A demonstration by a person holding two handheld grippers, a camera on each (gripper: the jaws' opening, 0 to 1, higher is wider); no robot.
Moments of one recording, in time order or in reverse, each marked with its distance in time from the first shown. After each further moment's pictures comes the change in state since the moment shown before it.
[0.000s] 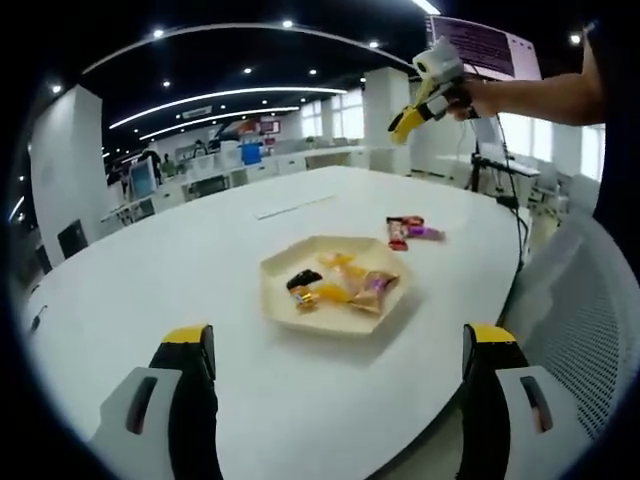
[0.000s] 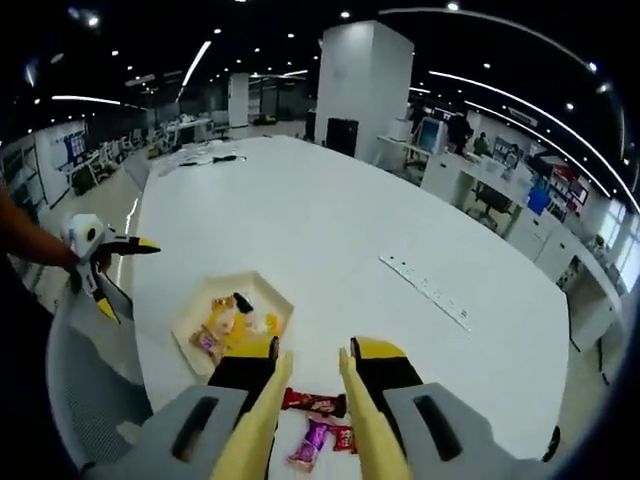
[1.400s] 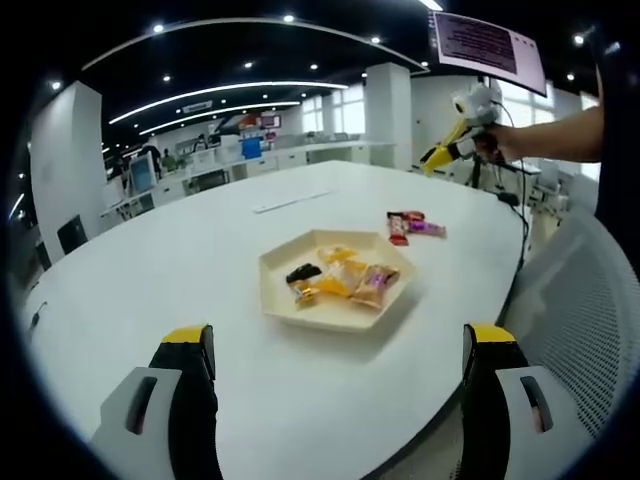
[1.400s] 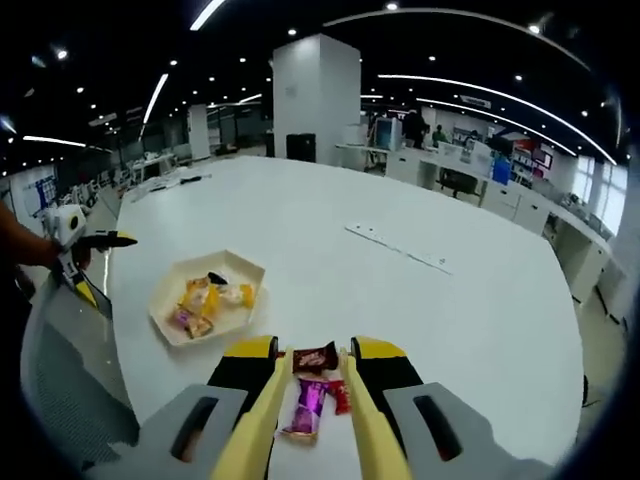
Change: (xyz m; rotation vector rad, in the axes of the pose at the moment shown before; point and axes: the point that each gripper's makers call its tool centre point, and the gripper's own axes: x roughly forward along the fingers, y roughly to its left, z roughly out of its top) left arm 0.002 0.001 -0.004 -0.008 0.018 0.000; right arm -0.001 -0.011 -0.097 0.145 -0.065 -0.116
